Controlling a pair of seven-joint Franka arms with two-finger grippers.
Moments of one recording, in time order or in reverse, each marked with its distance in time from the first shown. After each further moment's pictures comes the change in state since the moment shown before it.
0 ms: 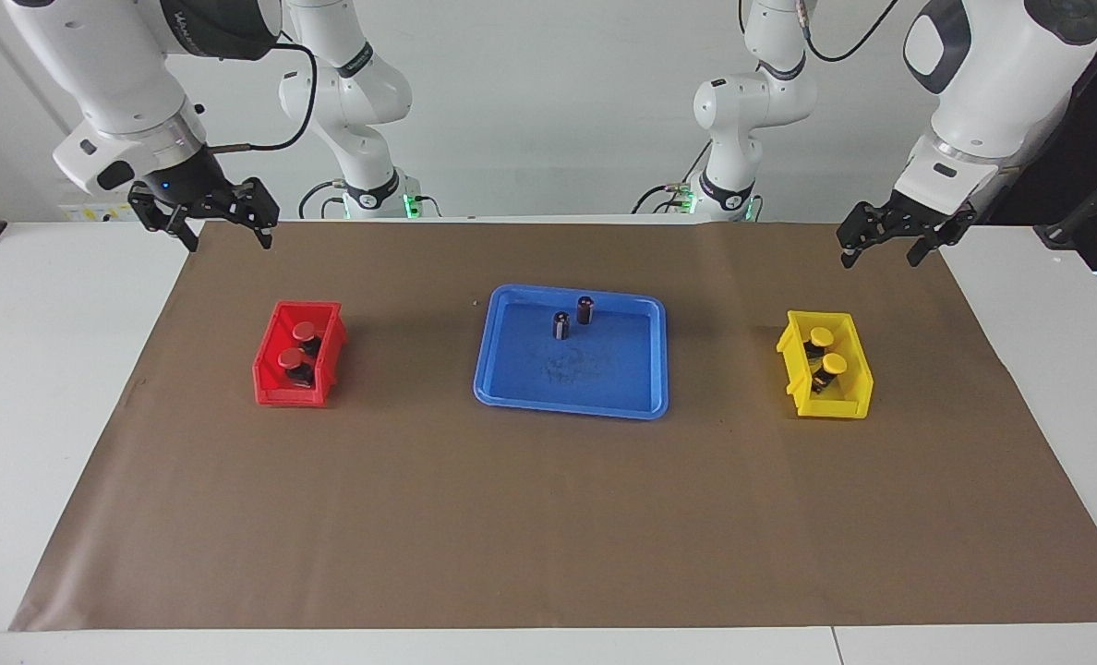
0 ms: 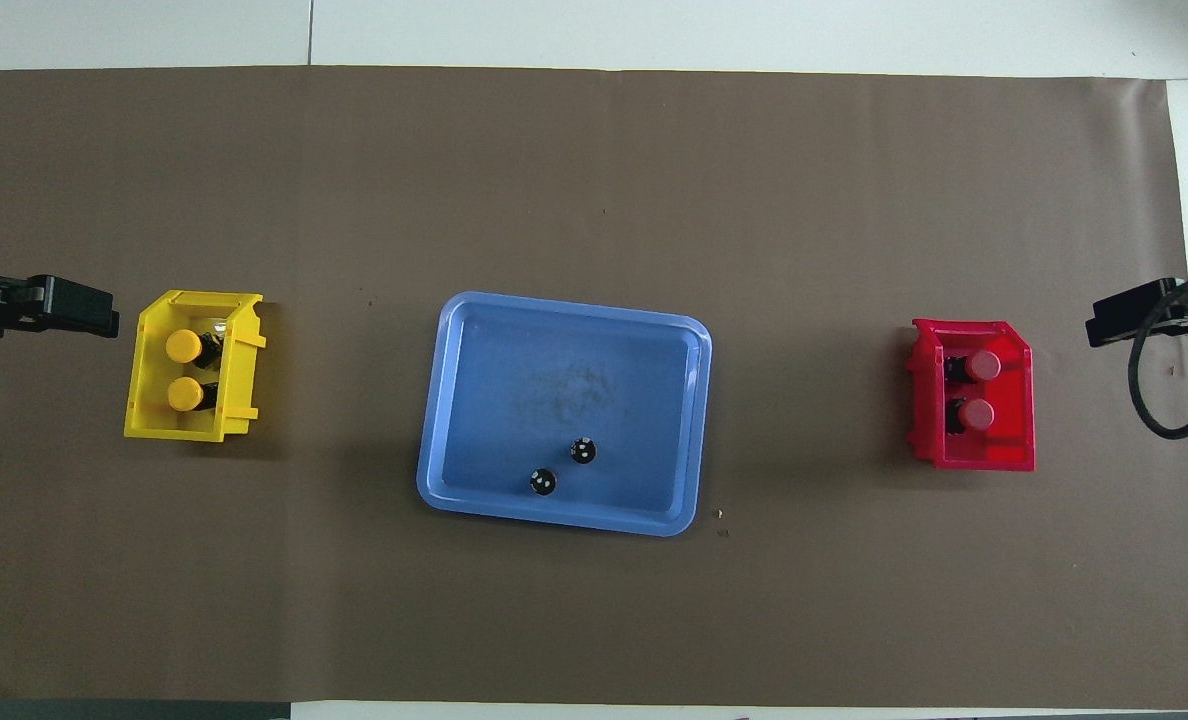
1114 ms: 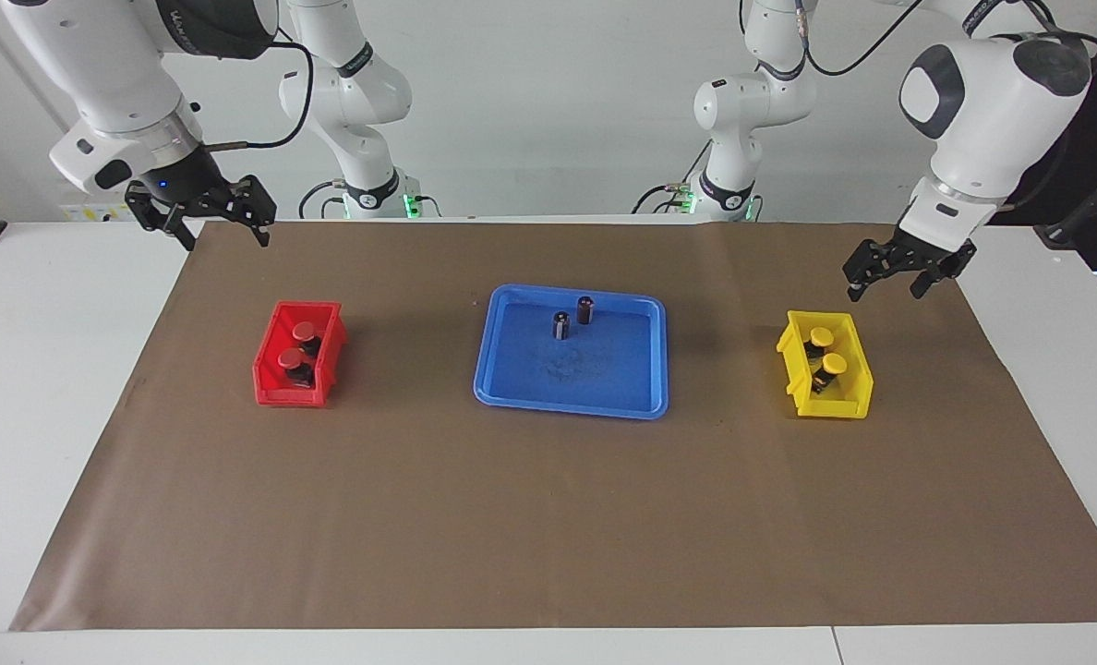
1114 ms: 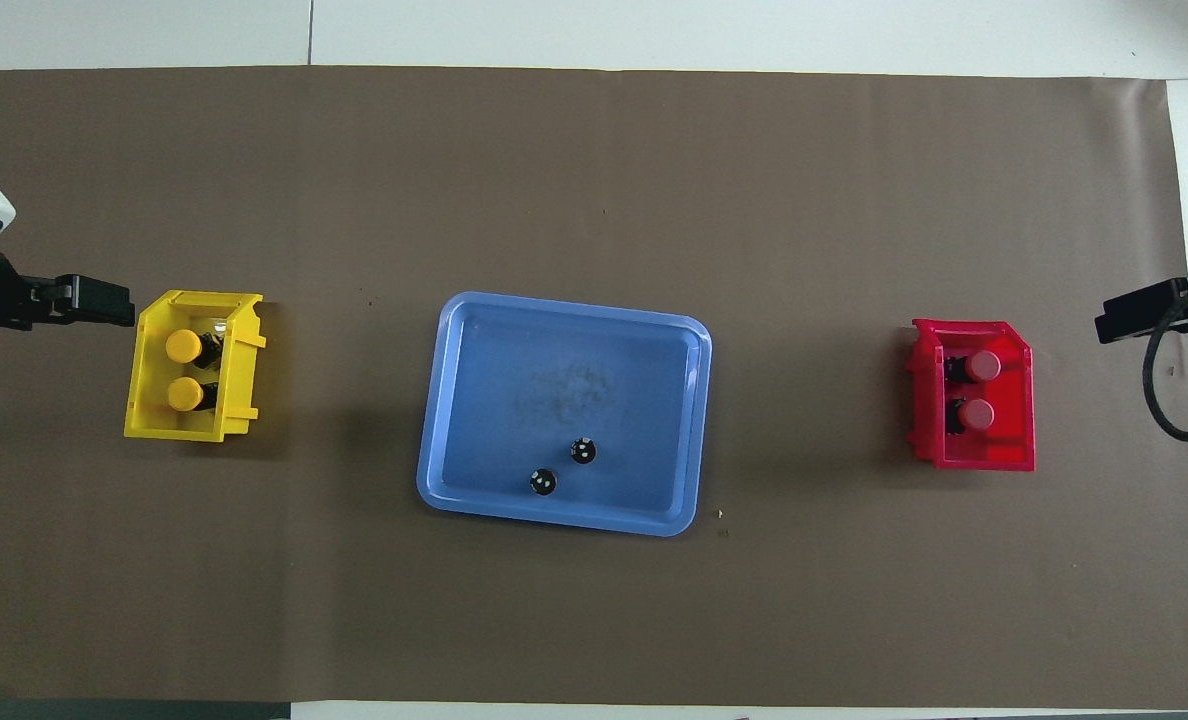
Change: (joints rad) left arm 0.044 0.020 0.014 -0.178 0.000 0.231 0.018; right arm -0.015 -0.002 -0.004 -0.016 0.000 0.045 -0.055
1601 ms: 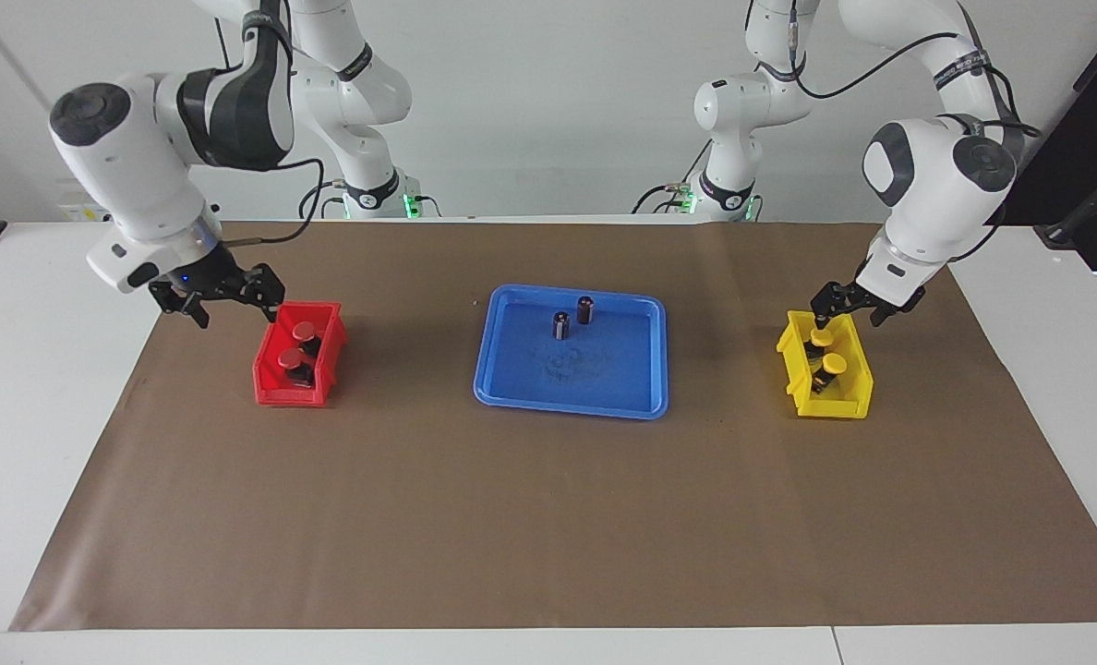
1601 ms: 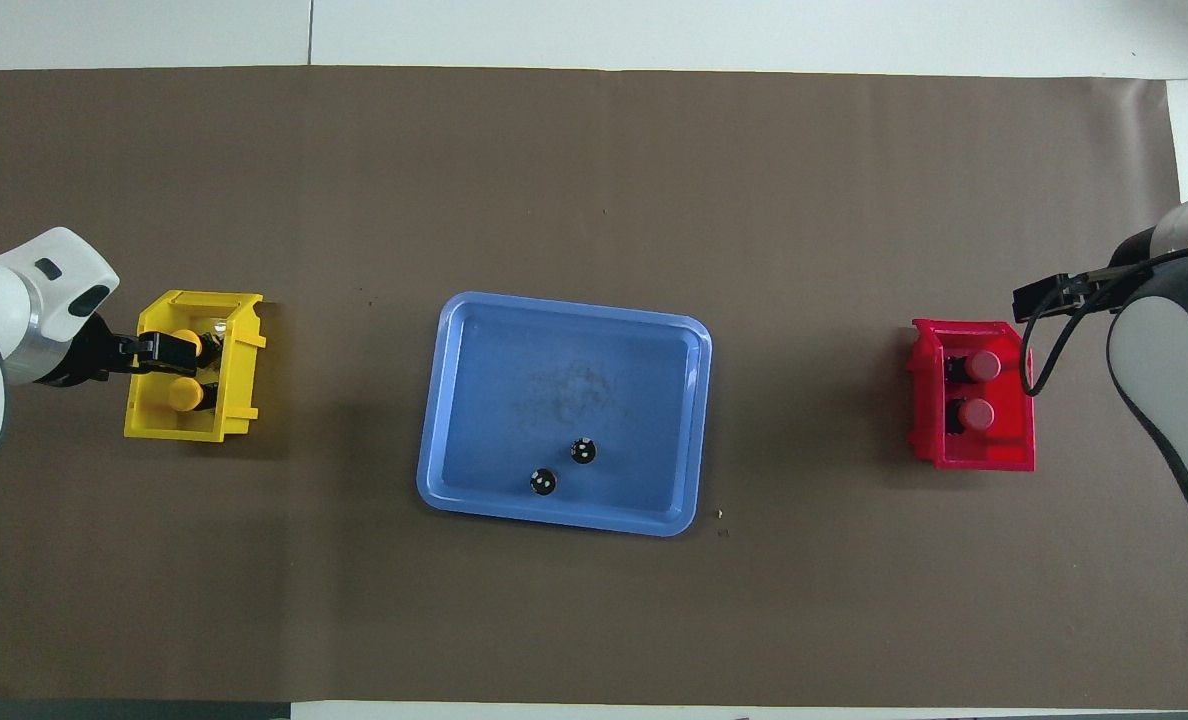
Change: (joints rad) left arm 0.011 0.020 0.001 -0.226 0.000 0.166 0.000; right arm -0.039 0.101 -0.002 -0.276 0.000 0.399 -0.012
